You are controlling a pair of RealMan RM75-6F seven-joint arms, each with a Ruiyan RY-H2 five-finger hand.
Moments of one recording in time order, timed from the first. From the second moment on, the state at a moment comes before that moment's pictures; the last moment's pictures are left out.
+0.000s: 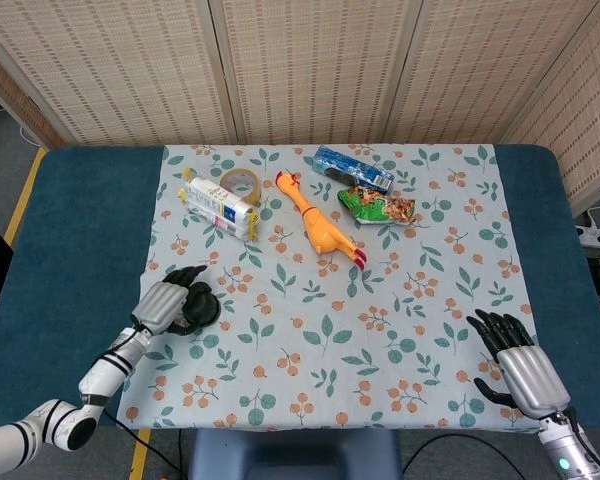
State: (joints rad) left arm -0.63 -1.50 -0.10 -1.31 1.34 0.88 0.00; right arm 0.11 -1.05 -0.07 -1.78 -1.59 1.33 -0.12
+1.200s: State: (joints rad) left arm -0.62 -1.56 -0.08 -1.20 1.42 1.01 -0.03; right arm 0.12 -1.06 -0.06 -1.79 -1.56 1.31 -0.14
